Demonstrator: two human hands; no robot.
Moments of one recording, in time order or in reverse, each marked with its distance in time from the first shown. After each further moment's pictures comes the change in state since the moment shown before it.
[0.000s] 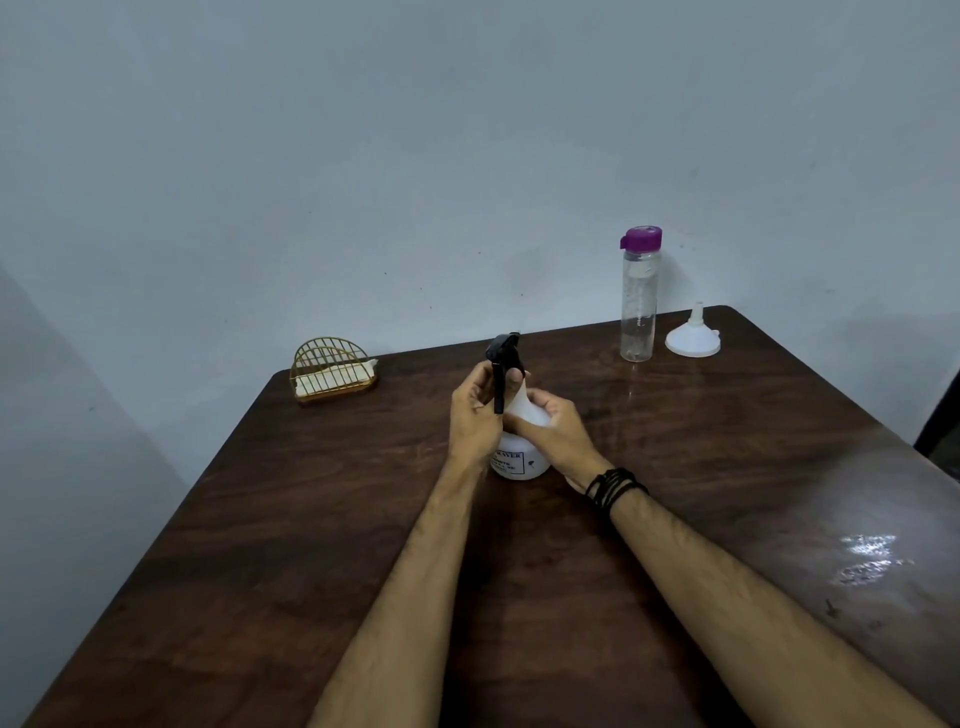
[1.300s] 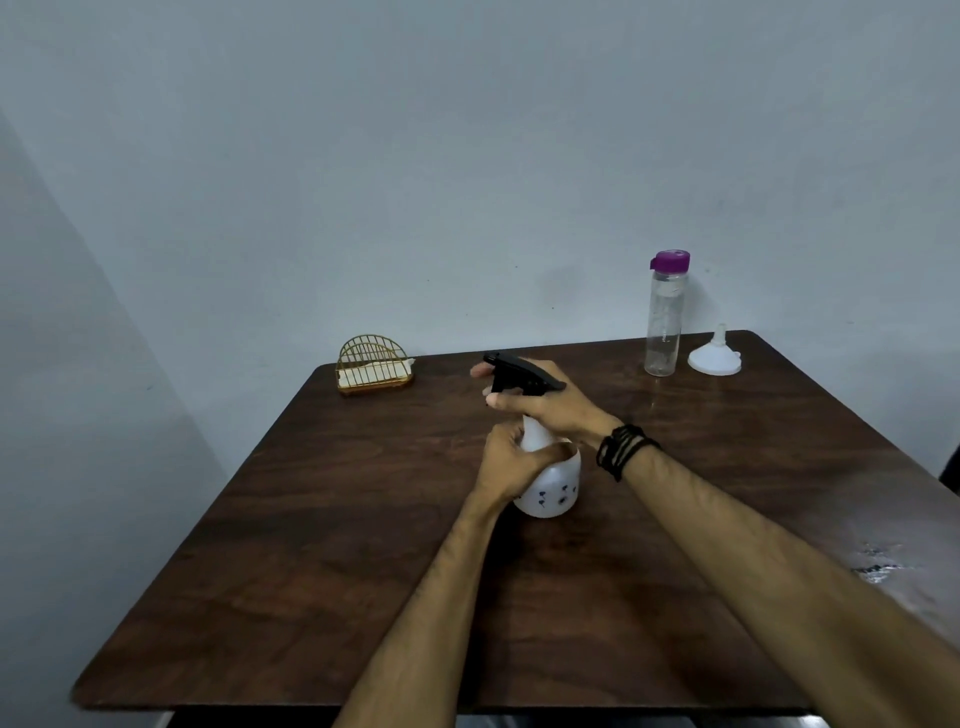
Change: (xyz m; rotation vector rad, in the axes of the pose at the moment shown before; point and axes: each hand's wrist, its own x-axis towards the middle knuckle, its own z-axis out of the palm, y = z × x) left_hand -0.058 -0.004 -0.021 0.263 -0.141 -0.171; right_hand -0.014 -0.095 0.028 -0.186 -0.413 -0.230
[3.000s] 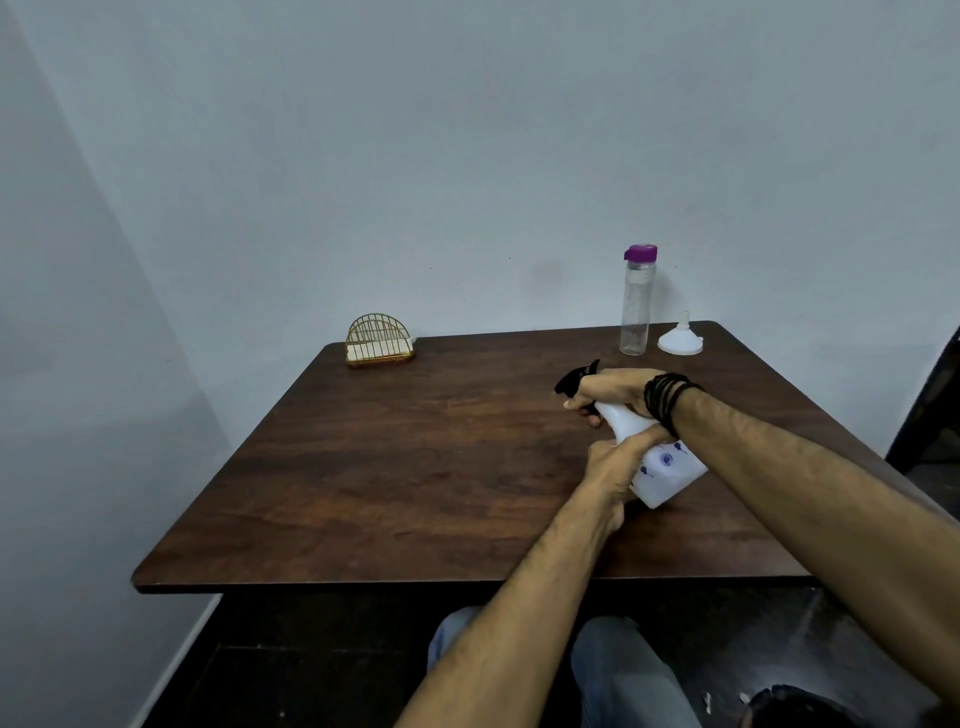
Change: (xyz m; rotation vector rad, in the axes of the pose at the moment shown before) left_hand -0.110 0.073 0.124 -0.563 -0.118 -0.530; right_hand -0.055 0.022 -0.064 -0.391 -0.019 0.753
